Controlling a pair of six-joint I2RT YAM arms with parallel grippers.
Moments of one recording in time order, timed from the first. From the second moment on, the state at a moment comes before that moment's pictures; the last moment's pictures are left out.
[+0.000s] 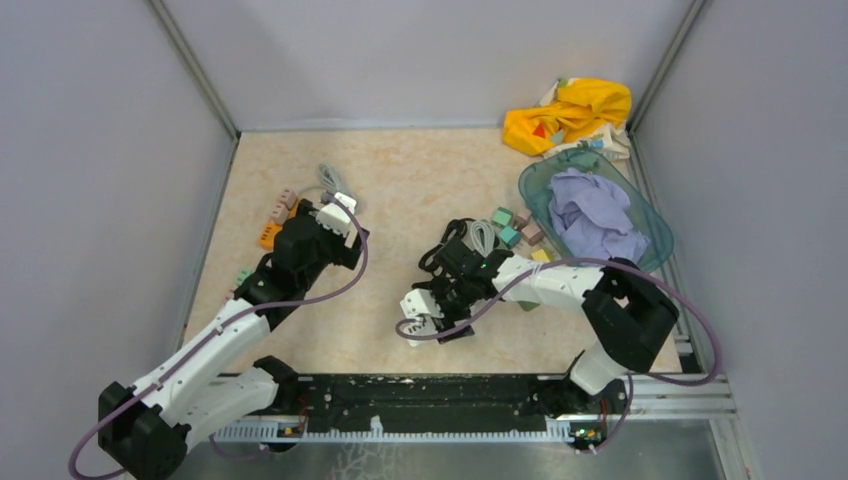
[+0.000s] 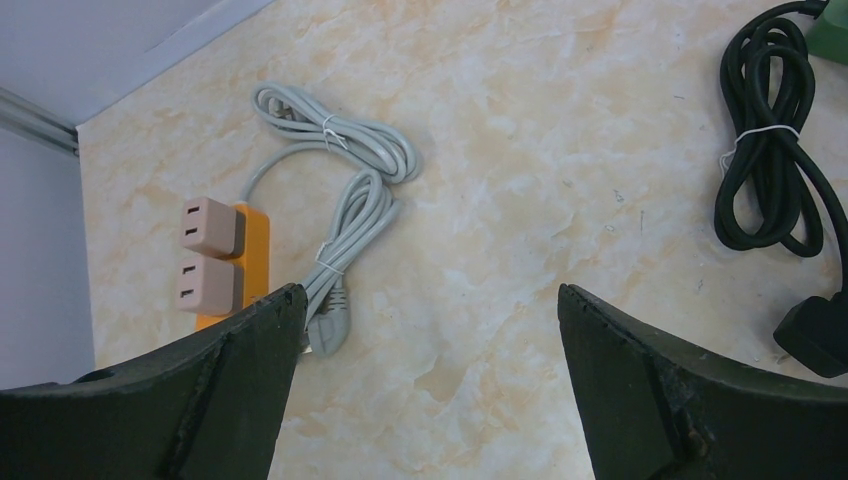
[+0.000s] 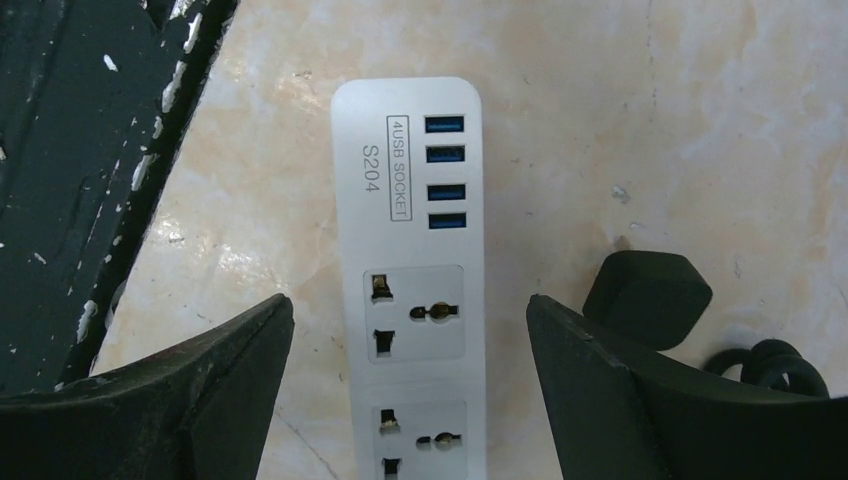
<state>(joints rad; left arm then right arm) -0.57 0.91 0.67 -0.12 -0.29 0.21 0.88 1.54 0.88 -0.48 -0.58 -1.05</state>
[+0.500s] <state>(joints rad) -0.57 0.90 0.67 -0.11 -0.29 0.22 0.91 1.62 0.91 -0.51 -0.49 -1.03</state>
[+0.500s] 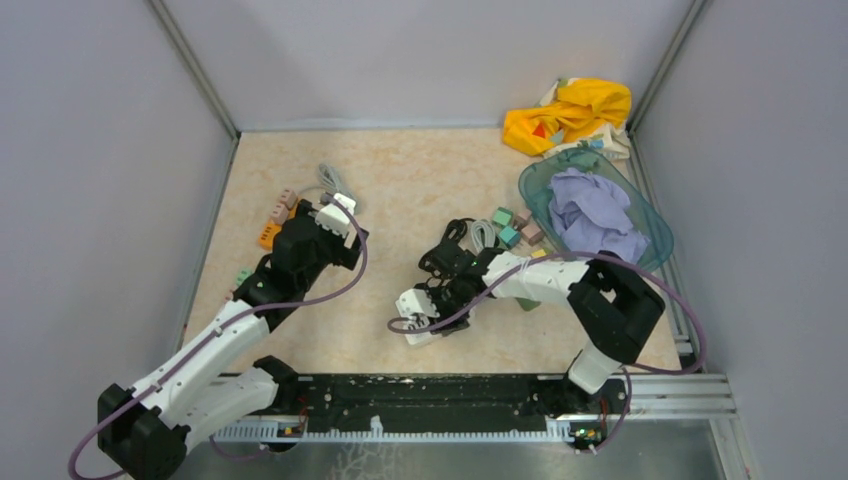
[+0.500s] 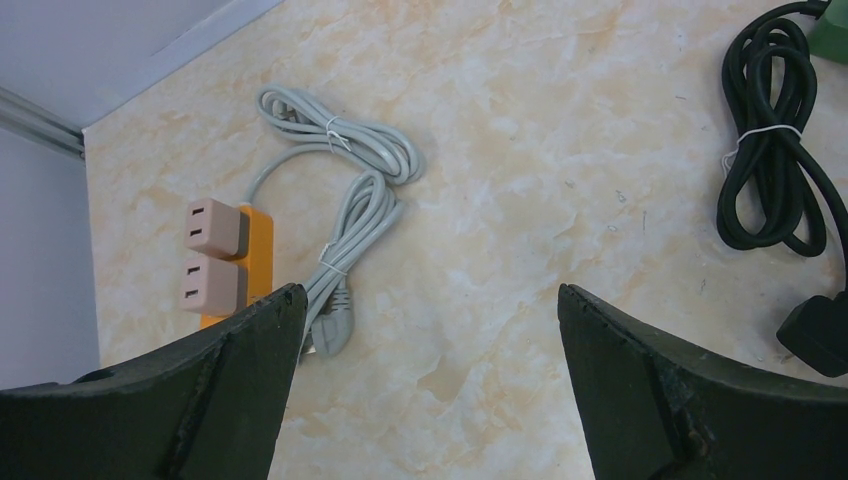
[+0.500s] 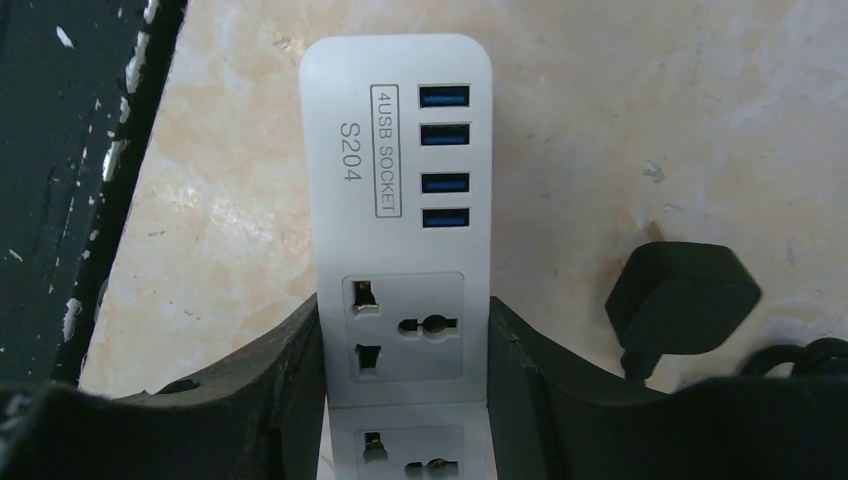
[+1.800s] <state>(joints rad) -0.57 0.89 0.67 -0.11 -0.32 0.22 0.40 2.14 1.66 -0.02 -0.07 -0.51</state>
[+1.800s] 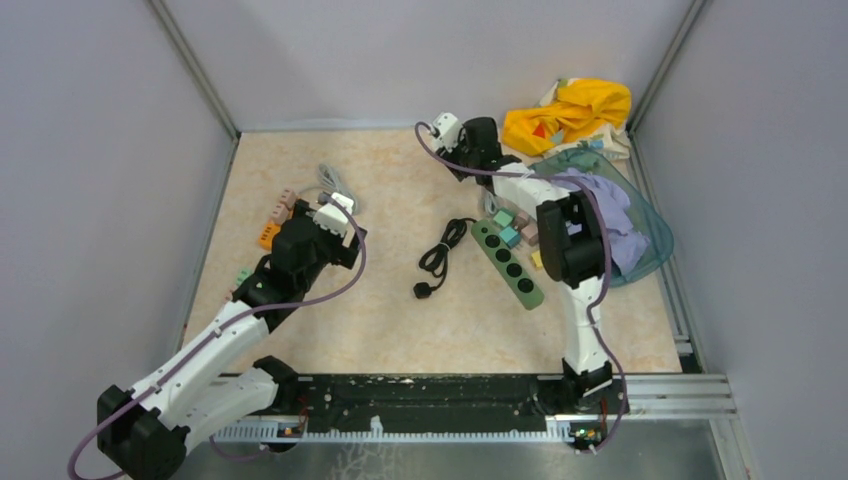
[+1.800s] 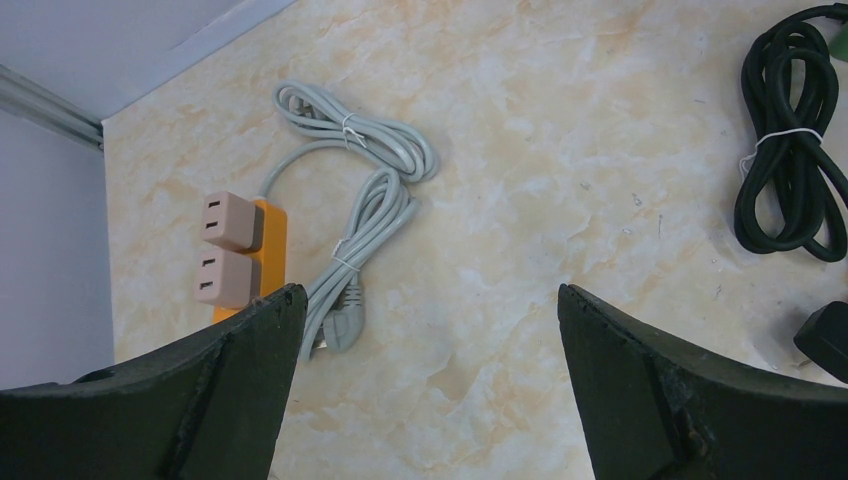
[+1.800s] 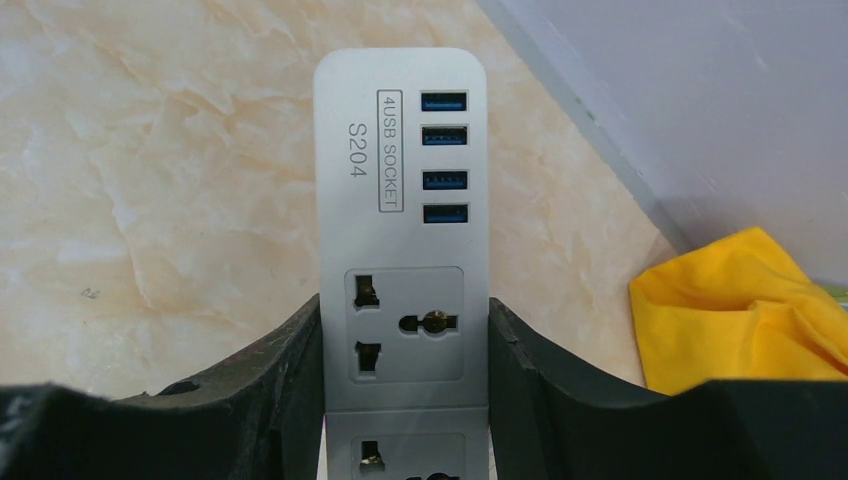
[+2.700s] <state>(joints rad) -0.57 0.90 0.66 -0.11 -0.32 0.22 0.39 2.20 1.76 -0.25 -0.25 -0.38</state>
